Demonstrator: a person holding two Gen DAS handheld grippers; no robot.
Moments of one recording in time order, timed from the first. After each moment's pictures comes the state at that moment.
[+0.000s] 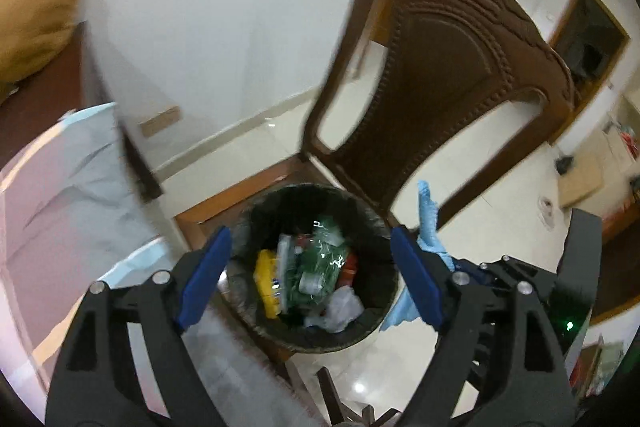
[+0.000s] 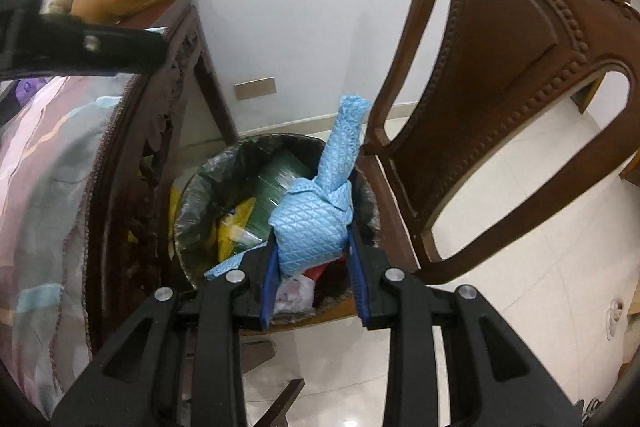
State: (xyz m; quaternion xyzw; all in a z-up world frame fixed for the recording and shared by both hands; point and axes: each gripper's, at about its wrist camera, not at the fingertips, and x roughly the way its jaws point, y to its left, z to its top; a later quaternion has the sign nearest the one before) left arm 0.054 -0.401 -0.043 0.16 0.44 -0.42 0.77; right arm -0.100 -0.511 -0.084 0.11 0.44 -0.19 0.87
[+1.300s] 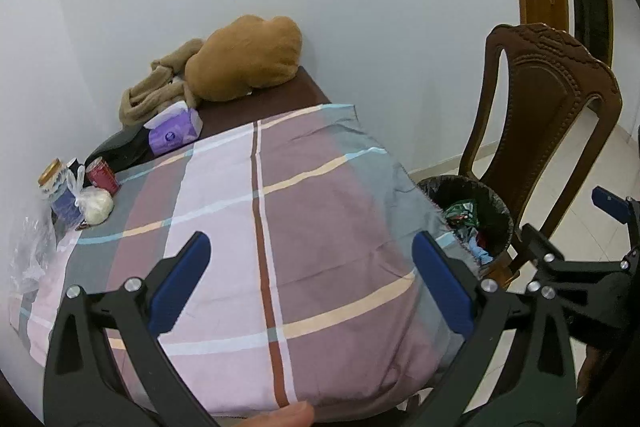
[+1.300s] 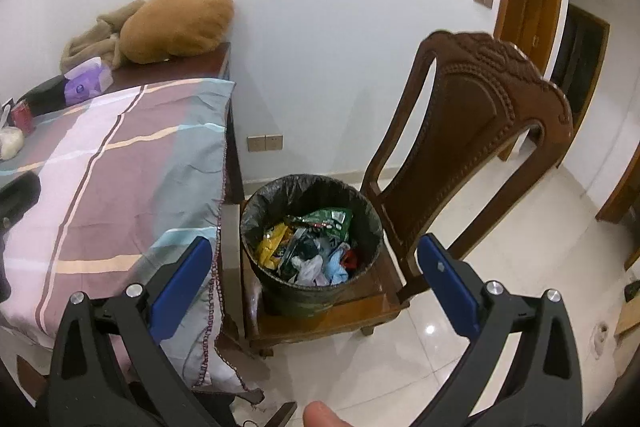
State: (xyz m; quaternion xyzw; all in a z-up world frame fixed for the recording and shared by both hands) left arm -0.130 -0.210 0.018 0.17 0.29 -0.15 0.93; right arm -0.195 -0.378 0.000 0.05 0.34 -0.22 0.91
